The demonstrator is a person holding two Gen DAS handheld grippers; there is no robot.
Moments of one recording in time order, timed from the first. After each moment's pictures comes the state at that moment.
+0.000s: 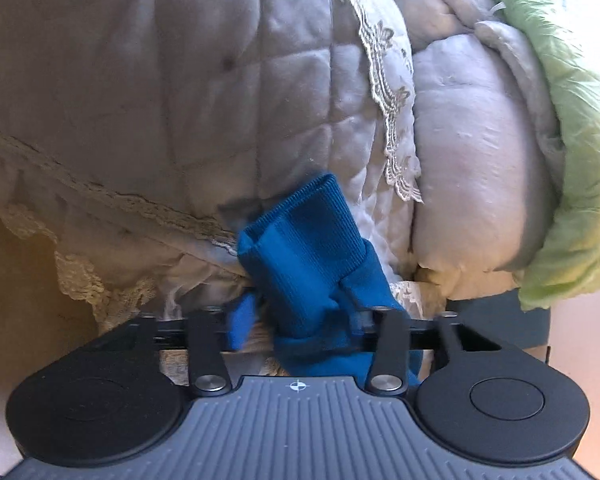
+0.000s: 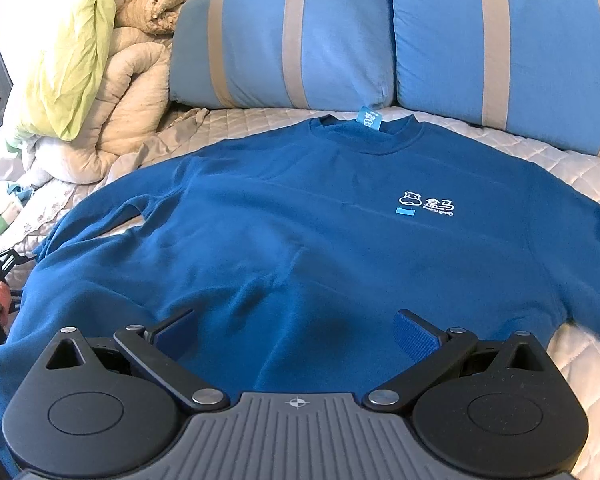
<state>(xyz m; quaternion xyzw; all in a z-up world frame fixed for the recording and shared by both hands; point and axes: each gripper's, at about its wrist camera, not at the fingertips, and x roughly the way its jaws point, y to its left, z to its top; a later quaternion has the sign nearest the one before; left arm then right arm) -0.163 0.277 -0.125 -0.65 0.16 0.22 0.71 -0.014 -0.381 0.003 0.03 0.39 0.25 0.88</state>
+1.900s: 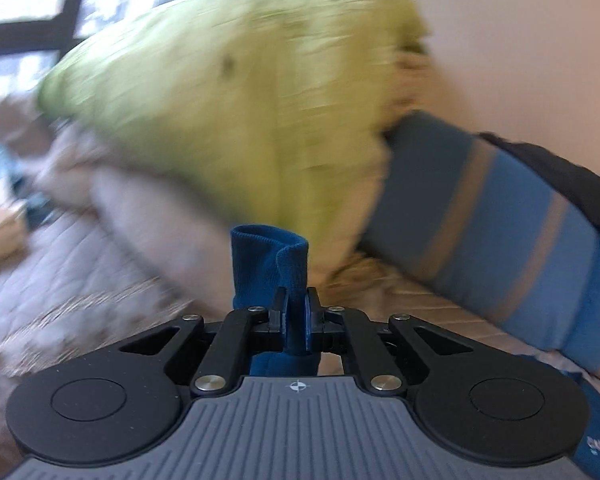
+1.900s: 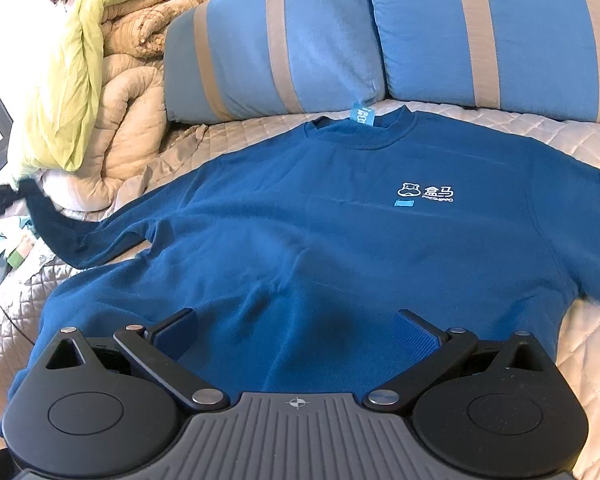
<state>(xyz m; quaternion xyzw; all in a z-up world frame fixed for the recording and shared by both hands) -0.009 0.126 0.111 -0.12 0.21 0.16 0.96 -0.010 -0.399 -0.002 0.10 0.39 0.26 0.88</state>
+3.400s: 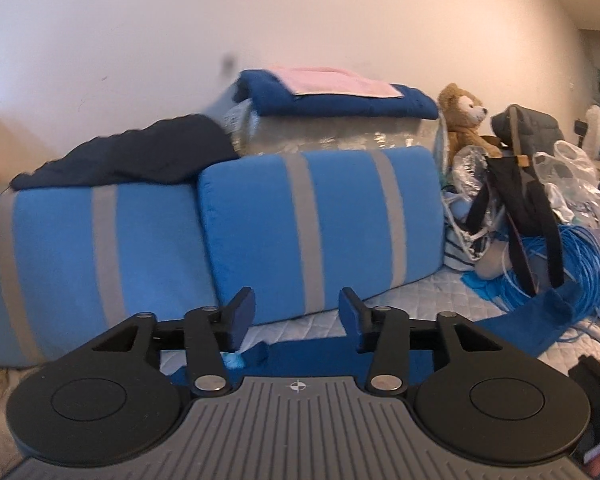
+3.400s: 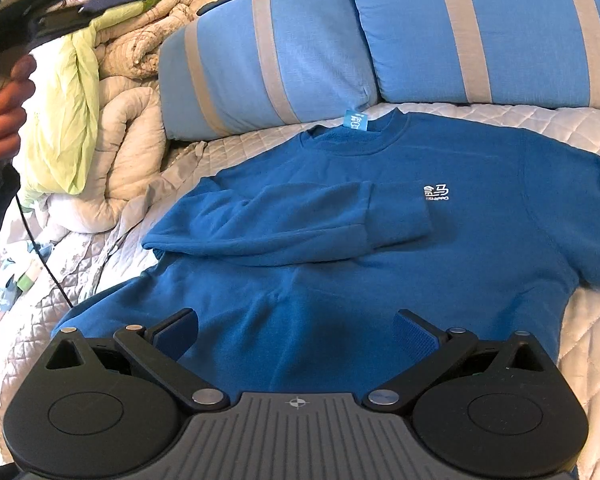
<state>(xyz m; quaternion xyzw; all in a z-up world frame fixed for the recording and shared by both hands) 0.040 -0.219 0.152 0.08 0.18 -0.28 0.94 -0.007 -0.411 -0.005 0.13 0.38 0.26 0.88</state>
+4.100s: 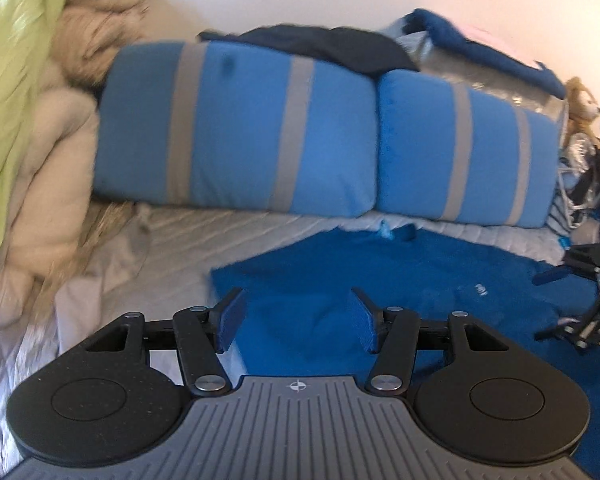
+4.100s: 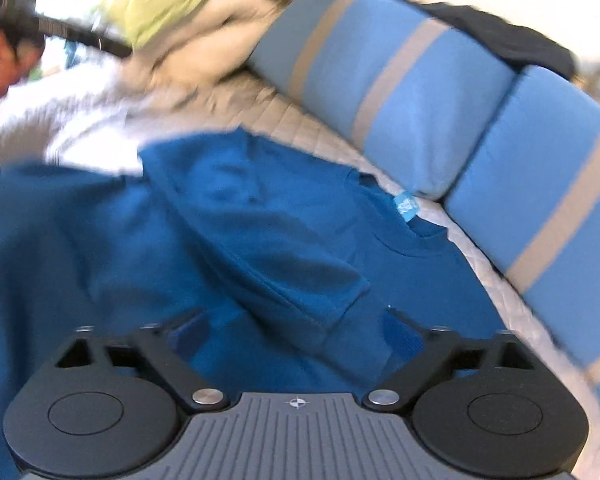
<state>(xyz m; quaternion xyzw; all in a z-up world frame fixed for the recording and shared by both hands) -0.001 -0.047 0.072 0.00 0.29 -0.12 0.95 0.052 -0.357 0.019 -0.24 0.30 0.35 0.85</state>
